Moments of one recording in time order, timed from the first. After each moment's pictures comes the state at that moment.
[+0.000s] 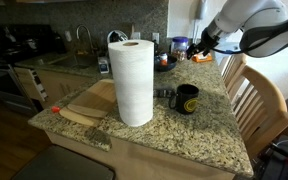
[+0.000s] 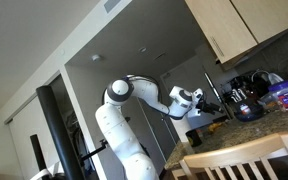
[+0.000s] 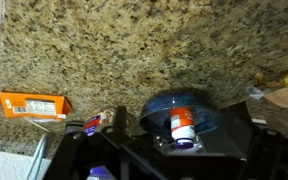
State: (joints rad) arm -0.29 -0.15 0.24 -2.35 -0.69 2.82 0.86
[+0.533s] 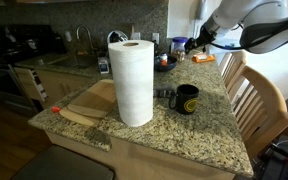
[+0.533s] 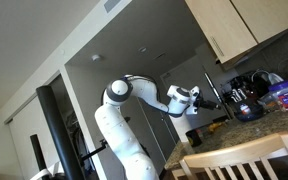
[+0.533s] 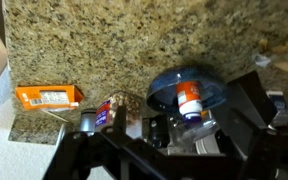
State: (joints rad) arm -0.30 -0.16 0.27 -2.29 -0.79 2.76 1.09
